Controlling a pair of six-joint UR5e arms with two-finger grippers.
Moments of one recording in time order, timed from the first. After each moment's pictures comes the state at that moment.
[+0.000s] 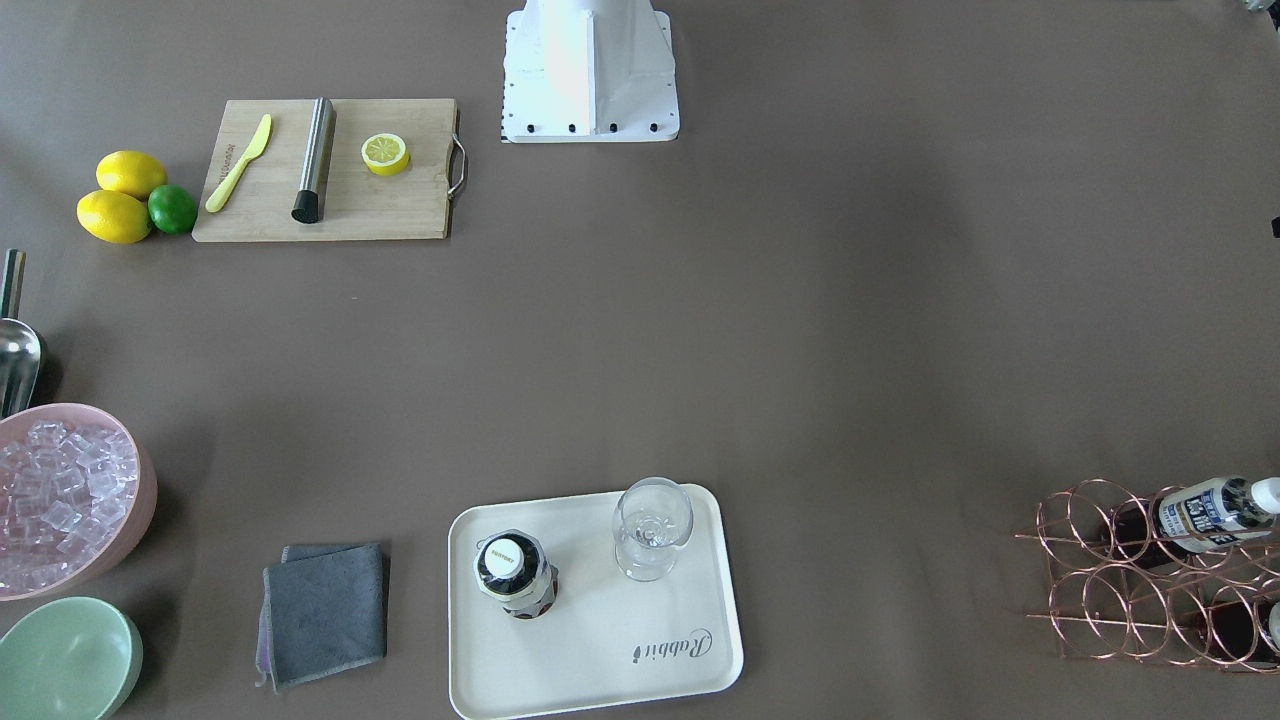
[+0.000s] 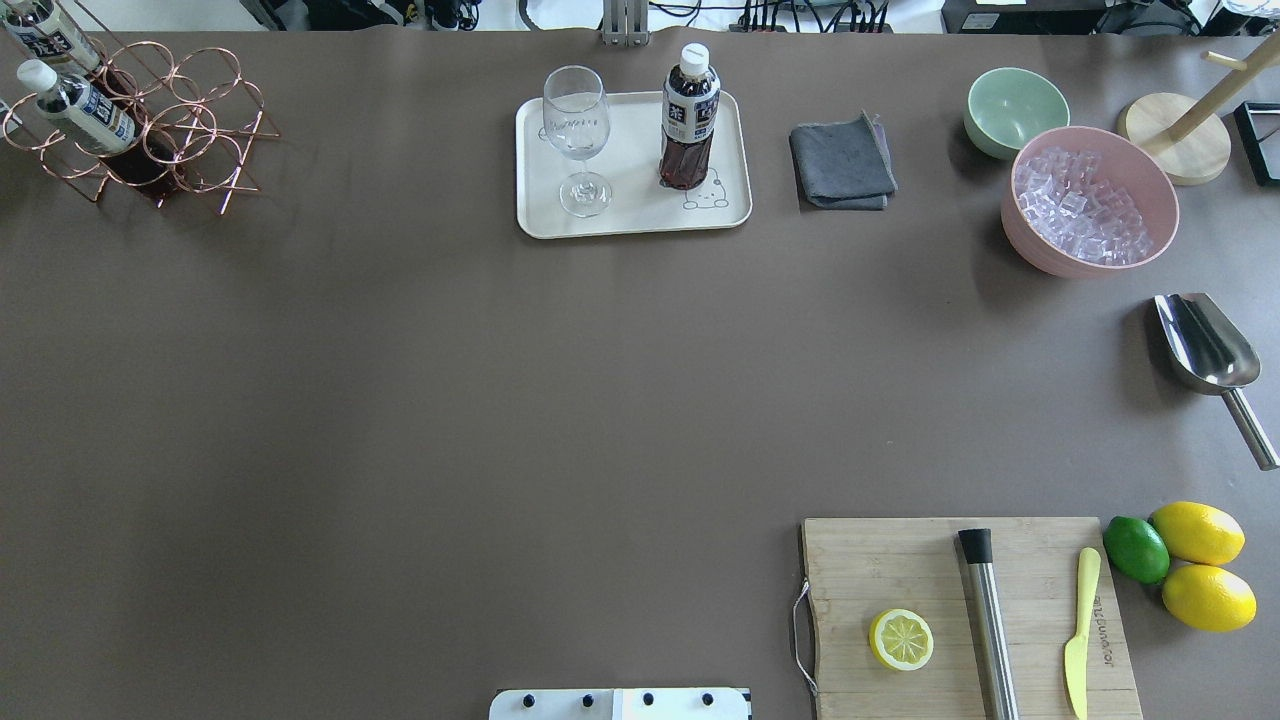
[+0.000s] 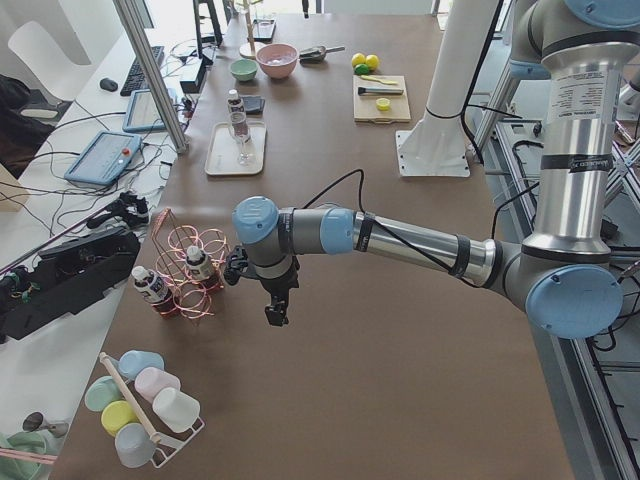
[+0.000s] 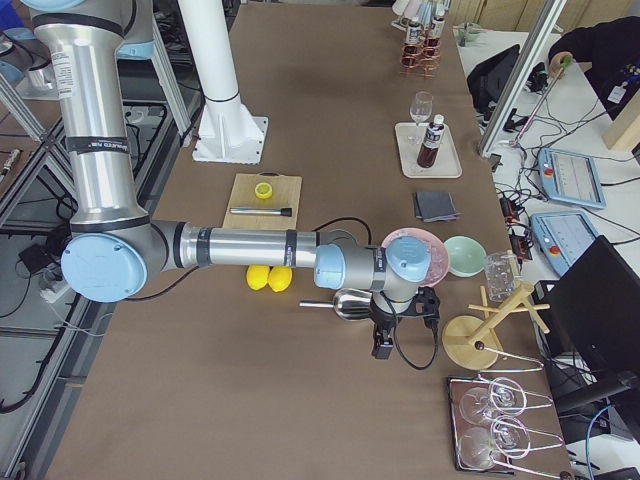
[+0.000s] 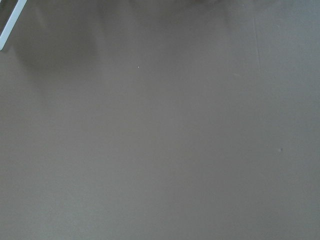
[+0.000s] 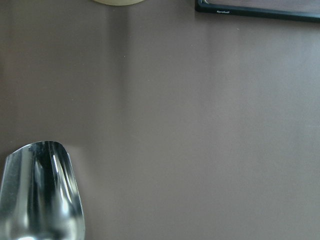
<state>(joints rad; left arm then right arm) -1.49 -1.58 -1.78 -1.31 -2.35 0.16 1.50 -1.47 1.47 -1.59 2.24 0.02</state>
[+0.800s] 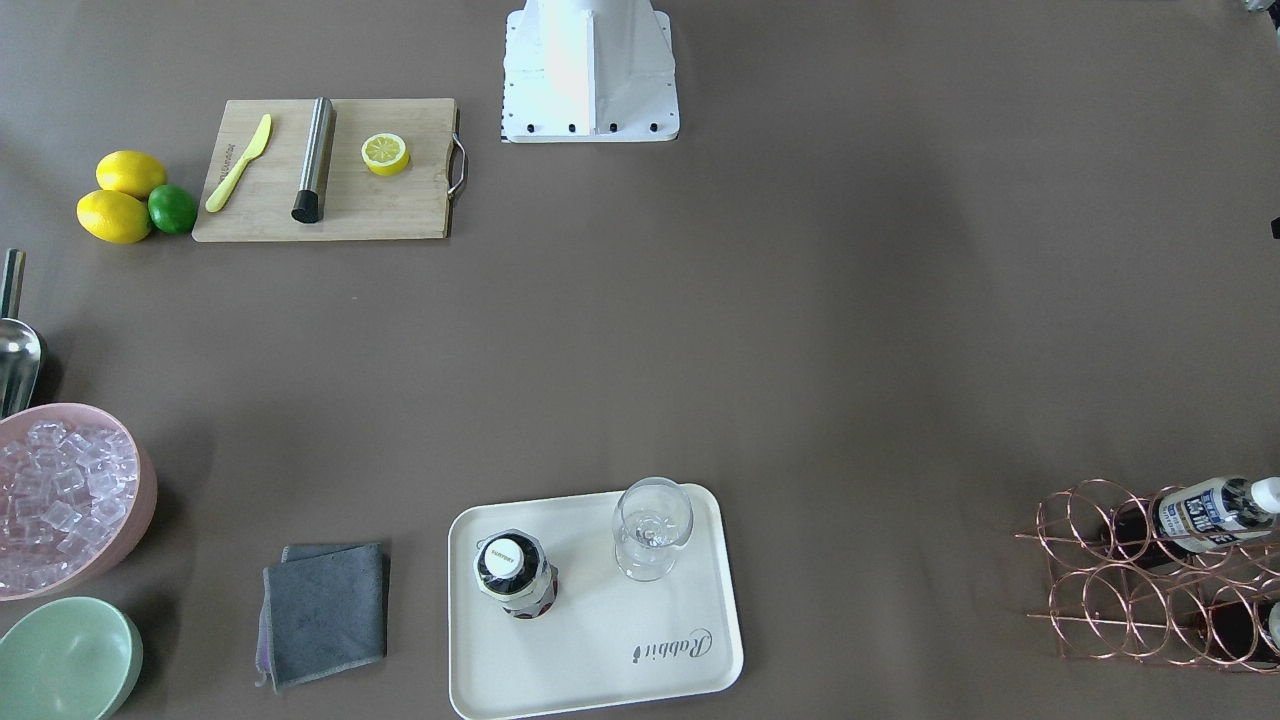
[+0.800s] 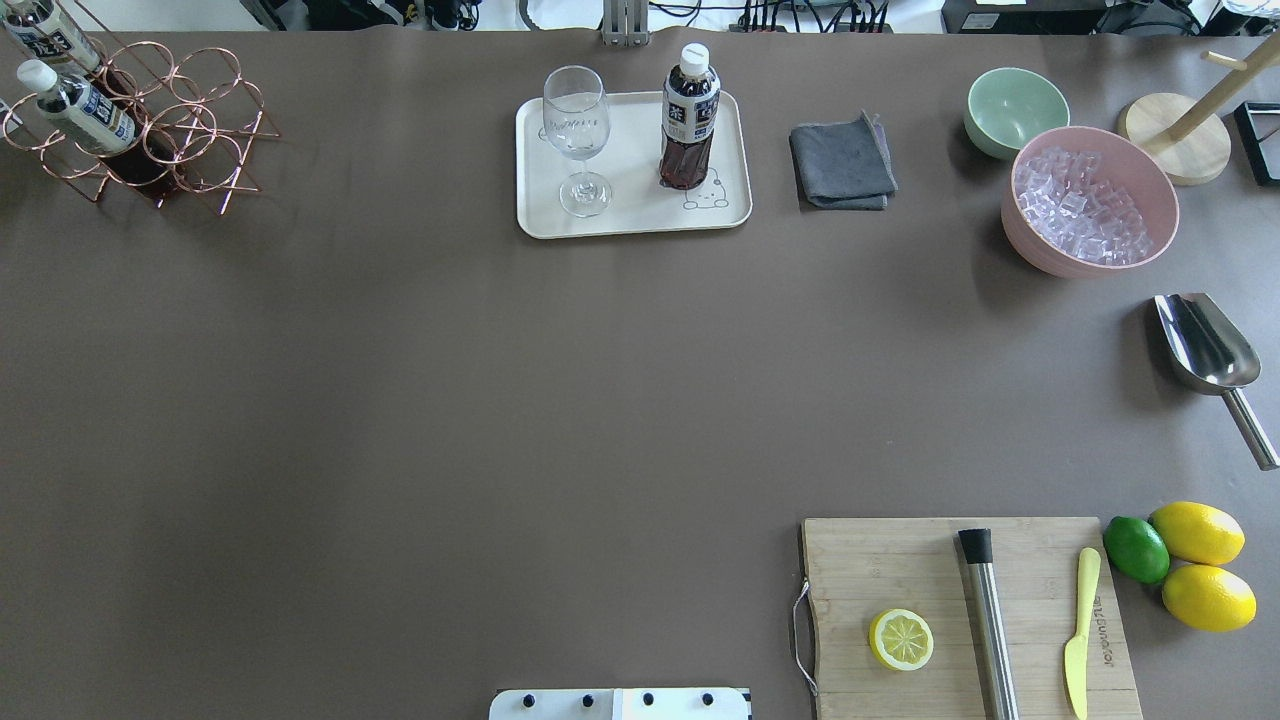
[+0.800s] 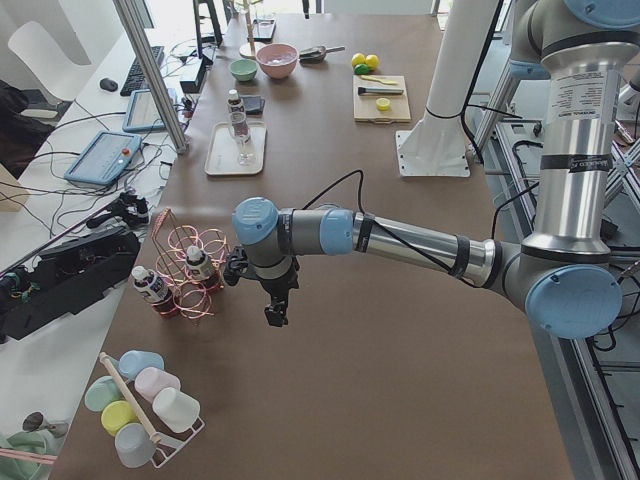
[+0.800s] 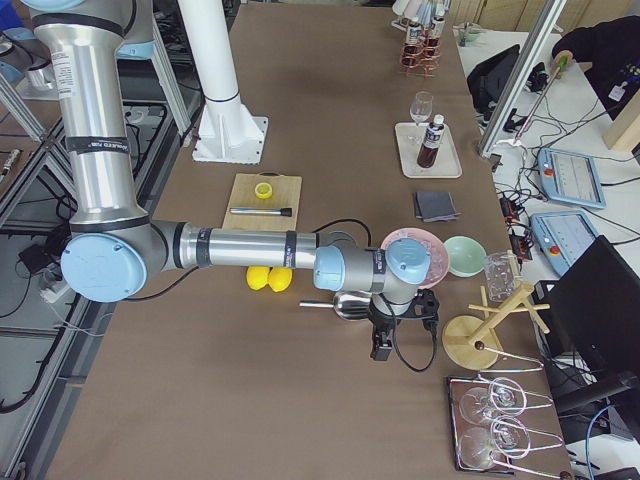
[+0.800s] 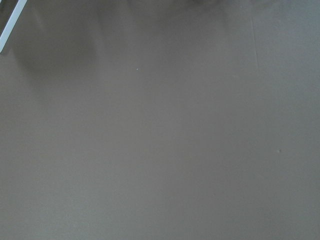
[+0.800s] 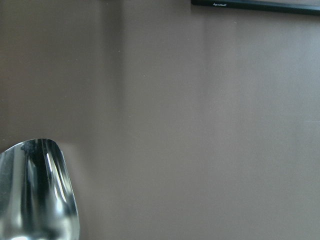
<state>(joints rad) -1.49 -1.58 -1.78 -1.31 -2.35 0.16 1.50 -1.47 1.46 -1.59 2.24 0.02</state>
